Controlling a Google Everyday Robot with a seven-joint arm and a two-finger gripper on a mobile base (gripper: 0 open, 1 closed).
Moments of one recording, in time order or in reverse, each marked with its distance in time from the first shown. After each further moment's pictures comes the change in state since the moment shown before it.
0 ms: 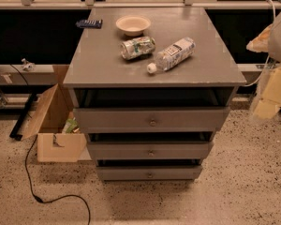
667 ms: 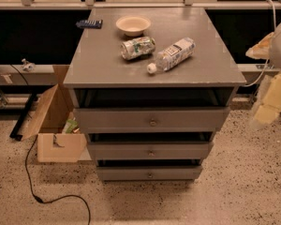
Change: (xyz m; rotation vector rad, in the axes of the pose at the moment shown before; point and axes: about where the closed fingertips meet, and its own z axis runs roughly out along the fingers) arm 0.008 0.002 0.013 -0.027 -0.045 0.013
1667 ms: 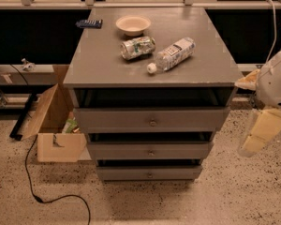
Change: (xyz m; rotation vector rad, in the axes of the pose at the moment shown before) arm 0.016 0.029 0.059 -0.066 -0.044 0.000
